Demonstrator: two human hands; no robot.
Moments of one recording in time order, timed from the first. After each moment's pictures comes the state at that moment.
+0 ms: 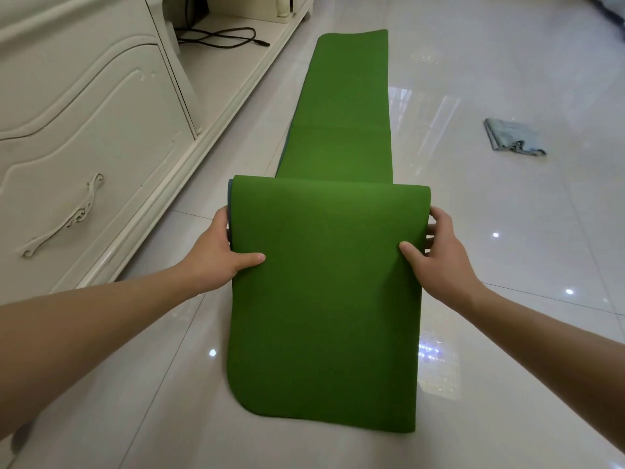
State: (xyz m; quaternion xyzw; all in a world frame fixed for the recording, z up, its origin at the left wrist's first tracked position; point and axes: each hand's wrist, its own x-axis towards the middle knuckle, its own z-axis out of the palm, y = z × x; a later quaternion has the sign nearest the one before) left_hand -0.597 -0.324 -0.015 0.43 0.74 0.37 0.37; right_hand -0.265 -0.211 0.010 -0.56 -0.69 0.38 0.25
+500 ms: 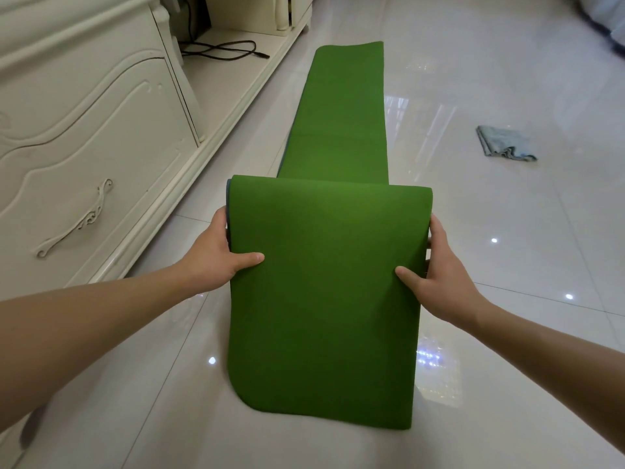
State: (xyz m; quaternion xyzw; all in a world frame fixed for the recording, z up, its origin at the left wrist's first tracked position) left_hand -0.591 -0.333 0.005 0.44 0.74 0.36 0.35; right_hand -0.248 -0.242 0.027 -0.49 -0.75 0.39 0.23
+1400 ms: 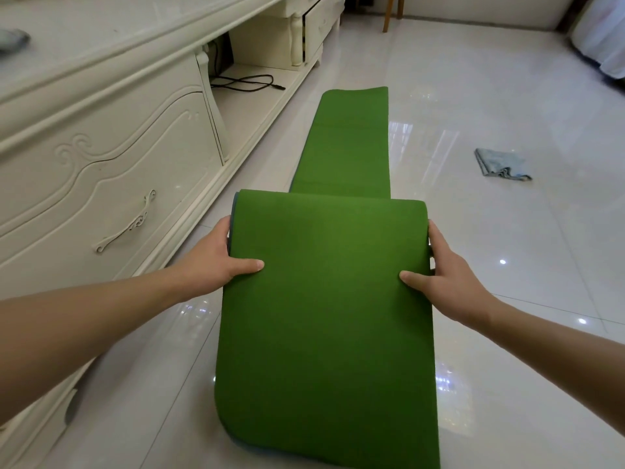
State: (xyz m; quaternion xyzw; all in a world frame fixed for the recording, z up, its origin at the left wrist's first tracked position) left_hand -0.602 -0.380 0.047 0.46 0.71 0.37 0.39; right_hand -0.244 -0.268 0.063 -0.46 -0.75 0.43 0.22
